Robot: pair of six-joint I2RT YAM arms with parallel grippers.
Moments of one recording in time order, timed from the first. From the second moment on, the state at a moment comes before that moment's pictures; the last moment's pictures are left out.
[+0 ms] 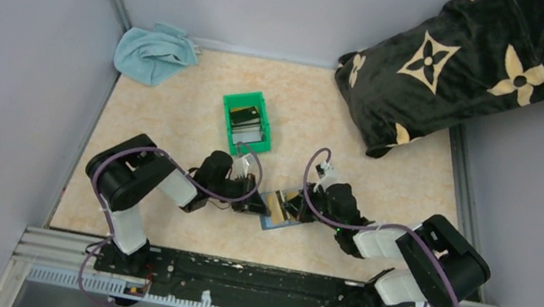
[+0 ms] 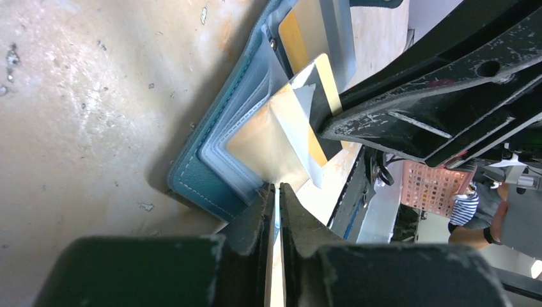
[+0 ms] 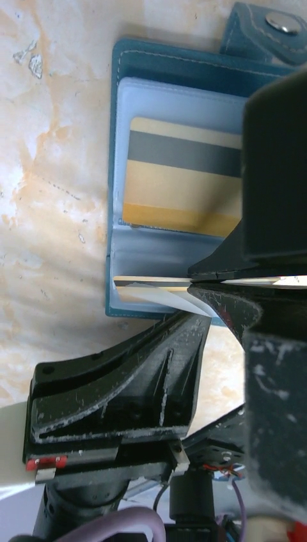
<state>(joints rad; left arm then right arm) -0.67 1.78 0.43 0.81 0.62 -0.88 0.70 1.41 0.25 0.70 -0.23 0.67</state>
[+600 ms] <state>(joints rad) -0.67 1.67 0.43 0.70 0.57 -0.84 0.57 1.20 0.23 0.56 -0.26 0.65</state>
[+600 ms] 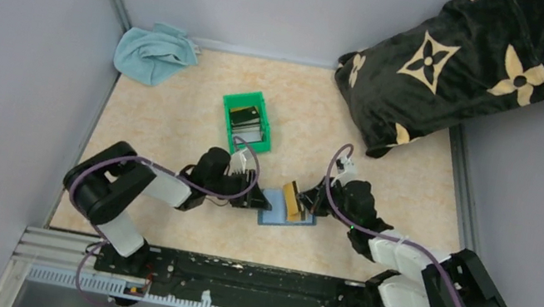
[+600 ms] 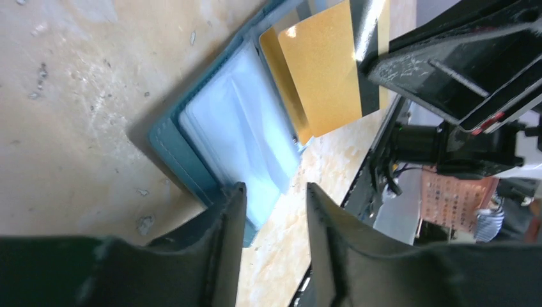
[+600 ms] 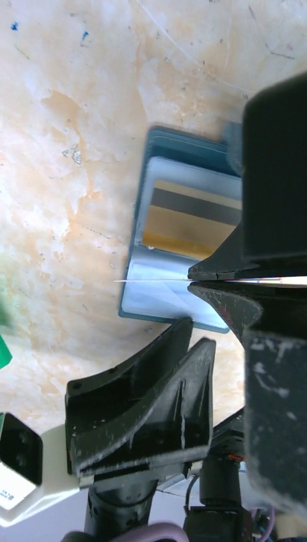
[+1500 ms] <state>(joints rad) -0.54 1.16 0.54 0.40 0.65 -0.49 0.57 1.11 0.45 0.39 -0.84 0.51</state>
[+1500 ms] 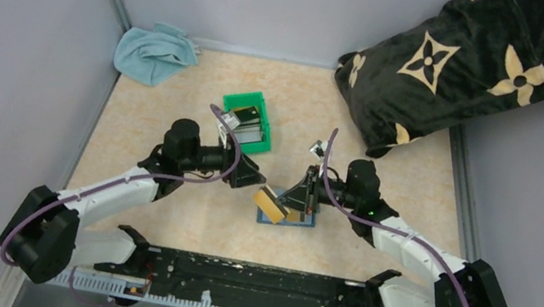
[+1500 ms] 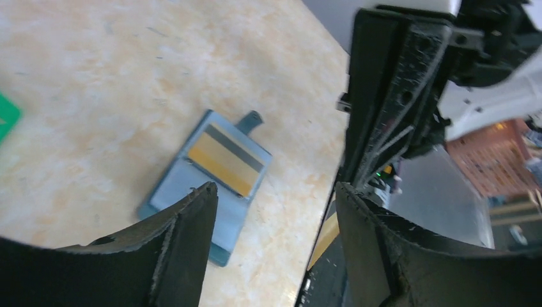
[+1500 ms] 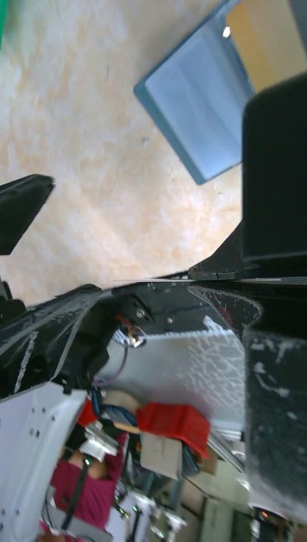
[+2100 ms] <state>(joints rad) -0.61 1.09 0.50 0.52 0.91 -0.45 0.57 1.18 0.45 0.61 -1.04 0.68</state>
